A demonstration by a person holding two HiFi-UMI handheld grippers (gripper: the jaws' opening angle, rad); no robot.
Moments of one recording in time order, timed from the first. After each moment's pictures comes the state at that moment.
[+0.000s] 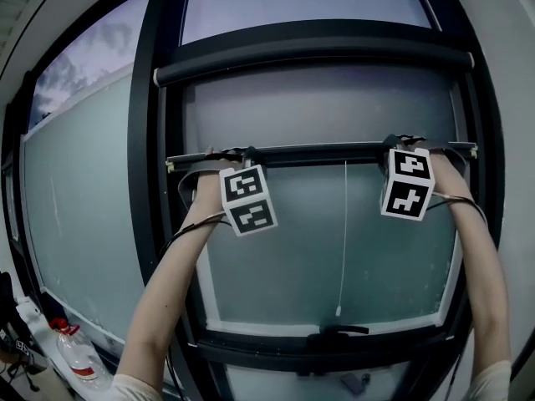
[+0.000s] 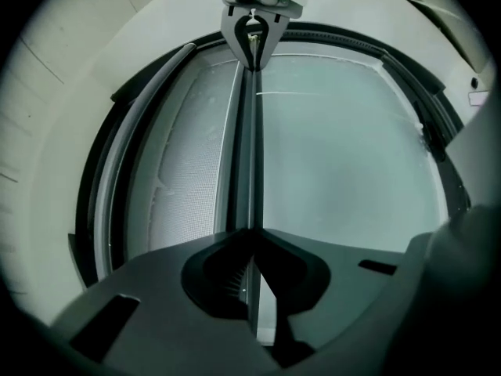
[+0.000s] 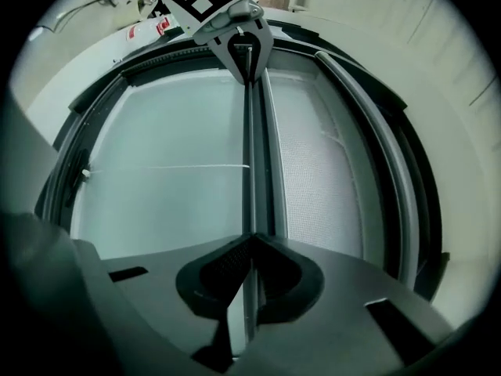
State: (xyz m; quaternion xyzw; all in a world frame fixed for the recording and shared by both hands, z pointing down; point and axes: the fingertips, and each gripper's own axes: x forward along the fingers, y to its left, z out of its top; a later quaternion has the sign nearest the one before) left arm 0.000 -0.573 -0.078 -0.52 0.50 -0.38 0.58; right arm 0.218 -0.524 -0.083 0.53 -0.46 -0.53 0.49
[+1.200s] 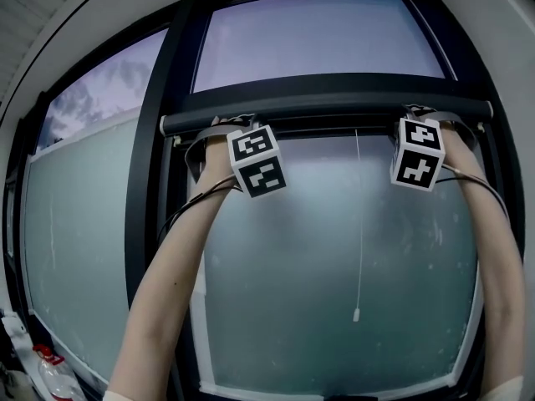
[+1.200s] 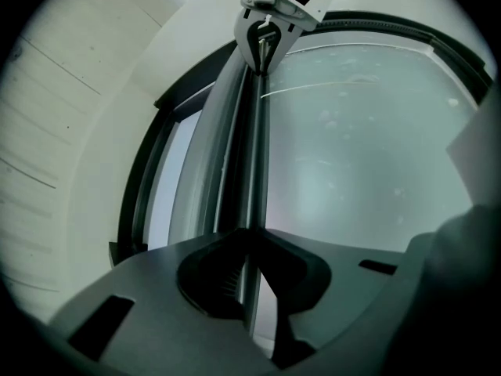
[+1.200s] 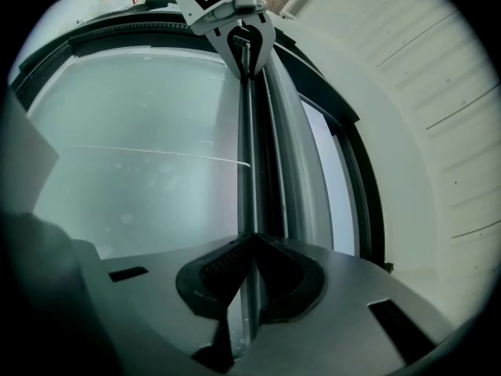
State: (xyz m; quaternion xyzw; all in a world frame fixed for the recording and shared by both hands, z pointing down) left arm -0.002 -0.565 -0.278 -0.46 0.57 -0.28 0.62; right arm 0.216 -0.520 -0.282 0.60 -0.34 -0.61 0.39
